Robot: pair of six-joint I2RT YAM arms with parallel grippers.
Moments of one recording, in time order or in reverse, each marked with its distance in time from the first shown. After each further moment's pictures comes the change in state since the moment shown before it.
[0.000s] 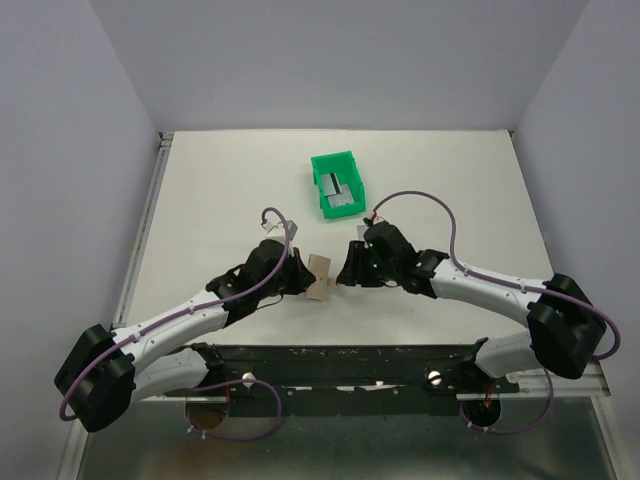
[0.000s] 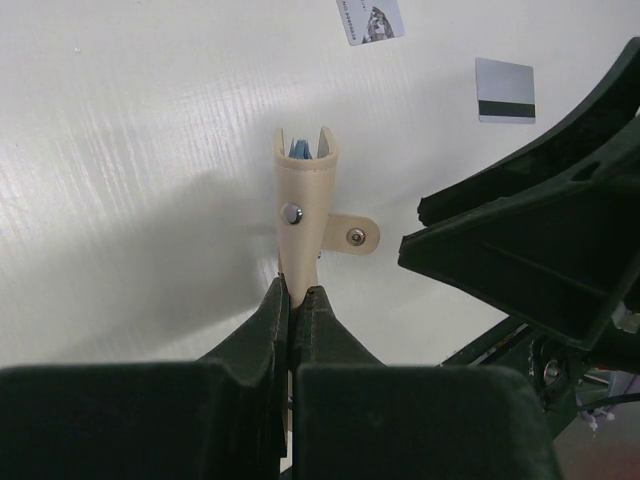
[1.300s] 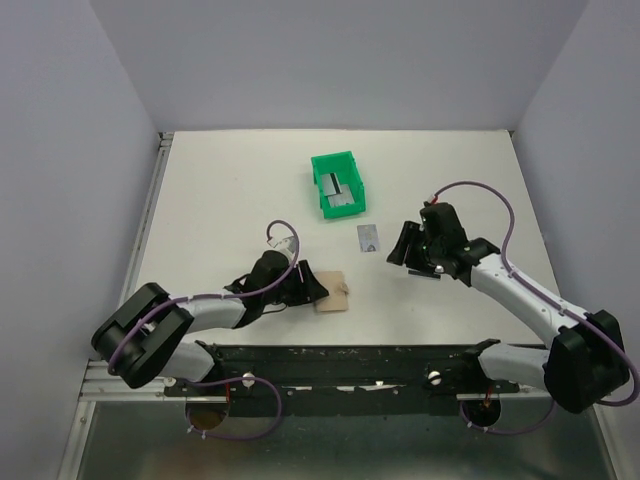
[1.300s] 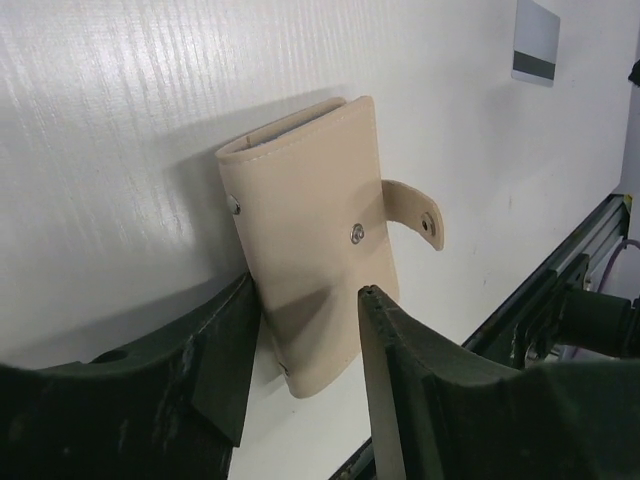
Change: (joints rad) left arm 0.075 0.320 -0.196 0.496 0.236 -0.143; right arm -0.370 -0.193 -0.039 -0.245 0.008 -0.091
